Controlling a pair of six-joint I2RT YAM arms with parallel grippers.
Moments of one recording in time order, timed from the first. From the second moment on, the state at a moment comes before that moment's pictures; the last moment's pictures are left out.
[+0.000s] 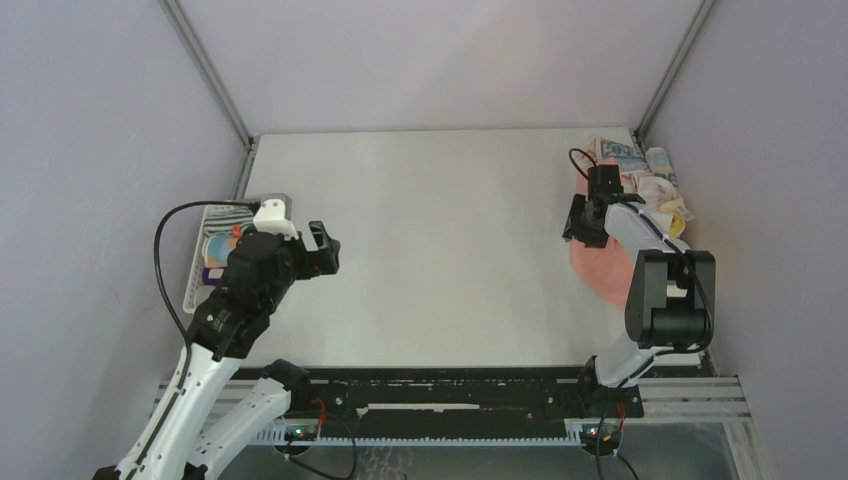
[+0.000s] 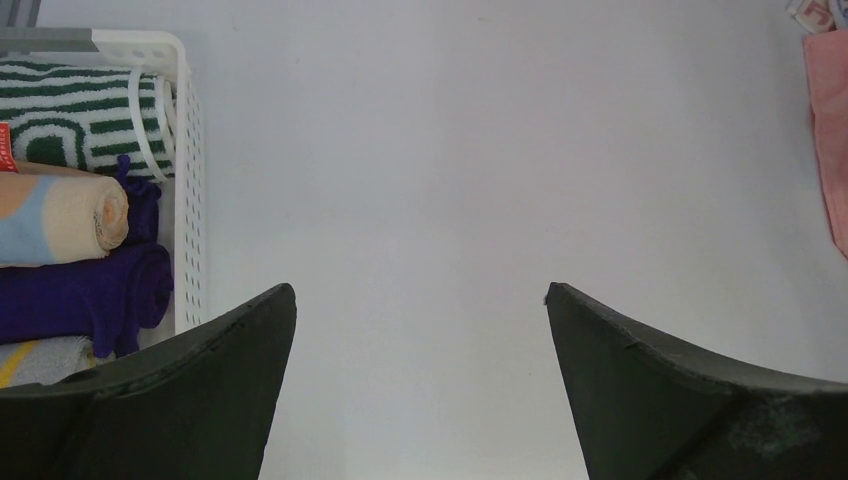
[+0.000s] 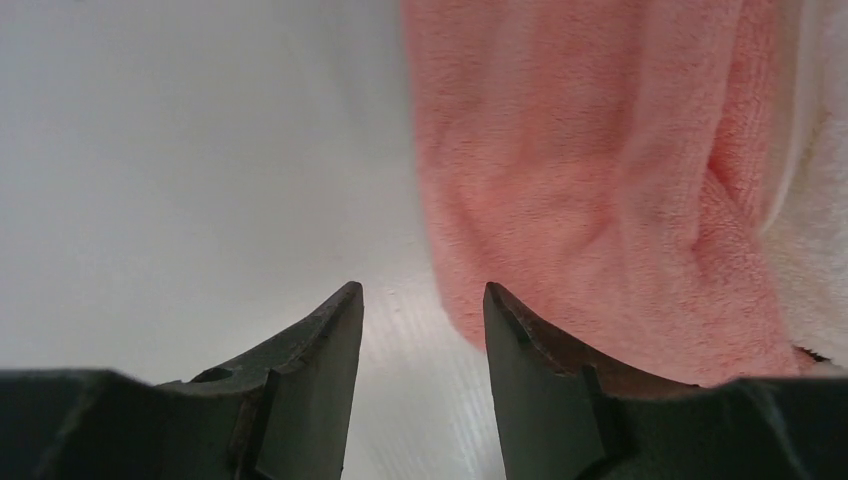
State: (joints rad) left arm -0.43 0.65 0.90 -0.66 -0.26 -0.33; right arm -0.01 1.61 1.09 -0.58 0.05 0.33
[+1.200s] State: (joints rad) left arm -0.43 0.66 0.88 -0.65 -0.20 -0.33; right arm 0.74 2.07 1.56 -0.58 -0.36 0.48
